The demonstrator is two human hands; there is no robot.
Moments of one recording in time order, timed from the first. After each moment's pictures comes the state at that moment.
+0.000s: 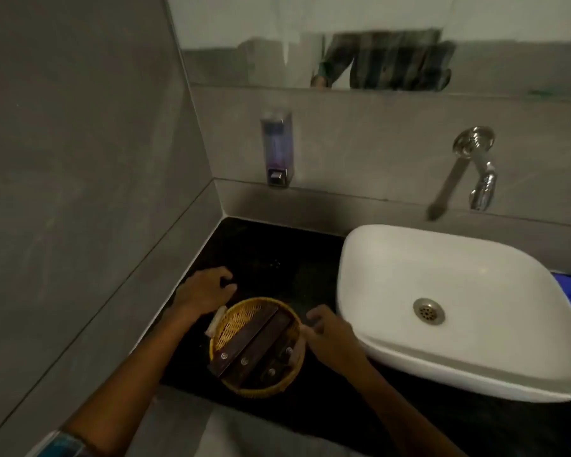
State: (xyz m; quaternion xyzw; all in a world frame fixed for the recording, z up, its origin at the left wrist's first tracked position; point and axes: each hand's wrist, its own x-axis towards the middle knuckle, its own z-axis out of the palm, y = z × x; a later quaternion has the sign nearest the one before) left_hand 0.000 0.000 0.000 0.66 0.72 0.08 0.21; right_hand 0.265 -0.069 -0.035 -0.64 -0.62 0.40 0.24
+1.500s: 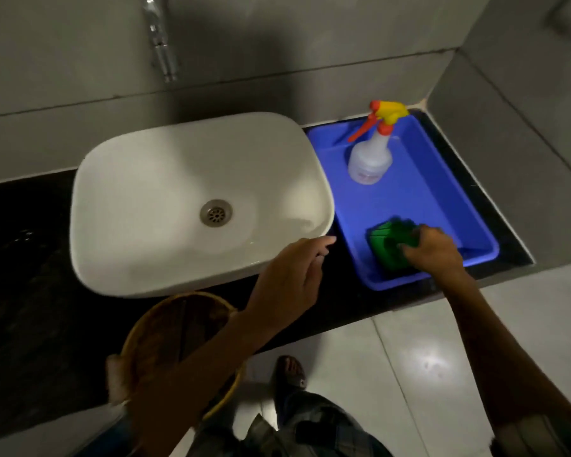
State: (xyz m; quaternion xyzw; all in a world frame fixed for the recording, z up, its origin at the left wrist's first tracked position) left_hand 0.484 -0.149 -0.030 0.85 0.30 0.25 0.36; right_hand 0.767 -0.224 -0.079 -0.92 -0.34 0.18 0.06
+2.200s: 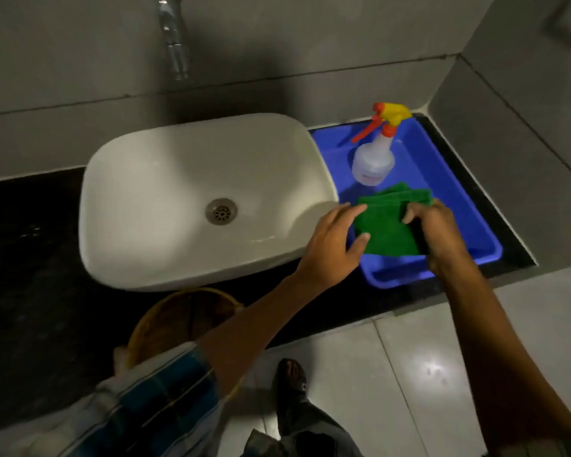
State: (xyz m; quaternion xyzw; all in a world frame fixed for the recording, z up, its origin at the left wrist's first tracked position) left_hand 0.548 -0.138 -0.042 0.80 0.30 0.27 0.43; right_hand 0.713 -0.198 -0.012 -0.77 -0.14 0.34 0.53
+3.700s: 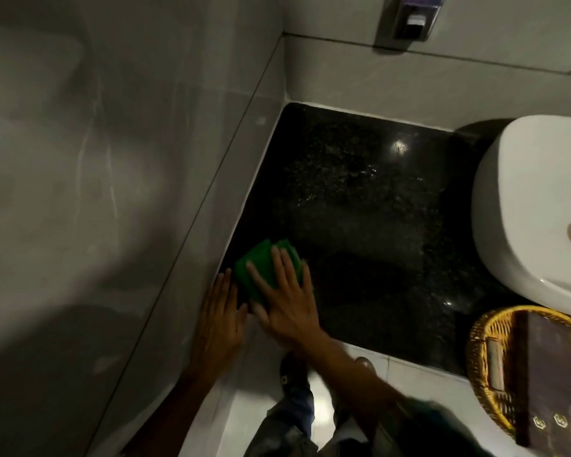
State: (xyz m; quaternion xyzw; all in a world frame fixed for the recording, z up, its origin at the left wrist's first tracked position) left_hand -0.181 -0.133 -0.193 0.70 0.69 0.10 0.14; right_hand -0.024 -0.089 -0.192 -0.55 -0.82 0.12 0.07
